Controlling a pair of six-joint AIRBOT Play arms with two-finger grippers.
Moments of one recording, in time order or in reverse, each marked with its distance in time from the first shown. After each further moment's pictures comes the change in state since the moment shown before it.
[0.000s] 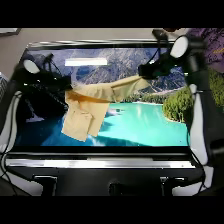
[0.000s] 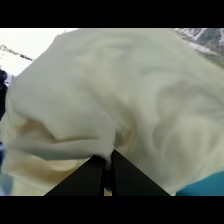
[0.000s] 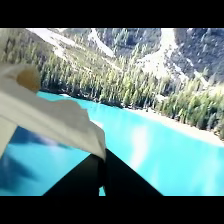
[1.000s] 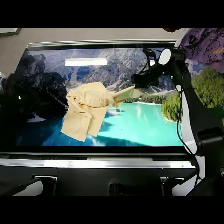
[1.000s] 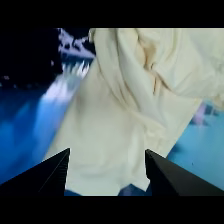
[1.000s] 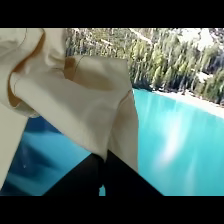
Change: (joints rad) left arm 0.340 0.582 -0.655 -0.174 -0.038 0.043; right arm 0.000 -0.105 0.001 0.114 0.044 0.041
